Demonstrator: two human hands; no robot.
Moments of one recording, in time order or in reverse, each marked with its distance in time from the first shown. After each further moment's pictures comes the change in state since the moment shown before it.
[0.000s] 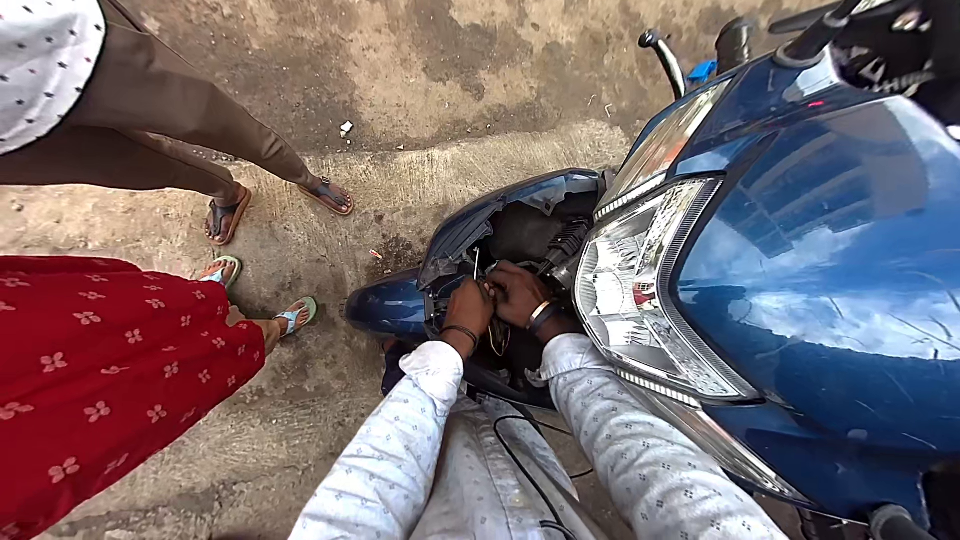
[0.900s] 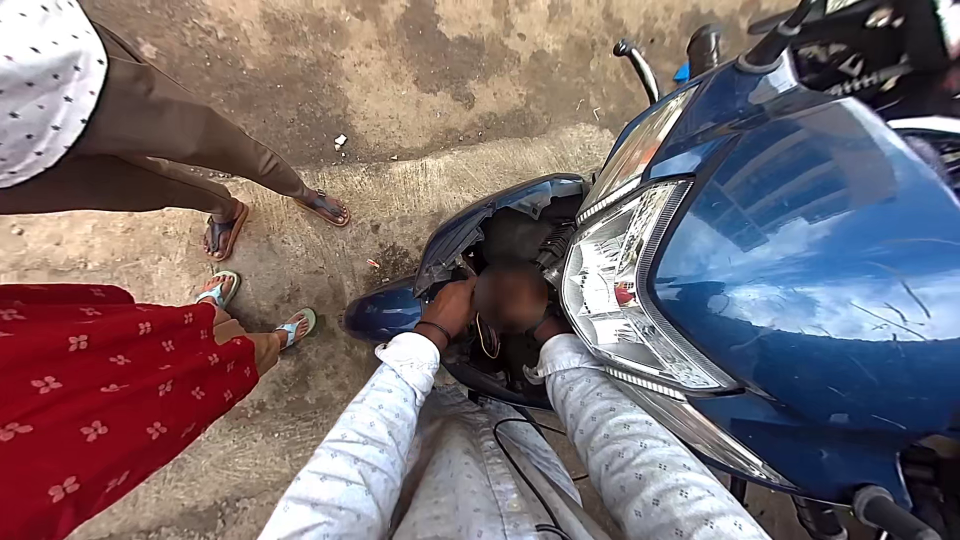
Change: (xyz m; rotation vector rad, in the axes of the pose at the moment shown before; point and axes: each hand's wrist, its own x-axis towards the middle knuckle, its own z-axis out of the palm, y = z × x) left_hand 0.026 -0.027 -0.015 0.267 -0.050 0.492; right_hand -0.004 0.000 -0.002 0.272 0.064 0.255
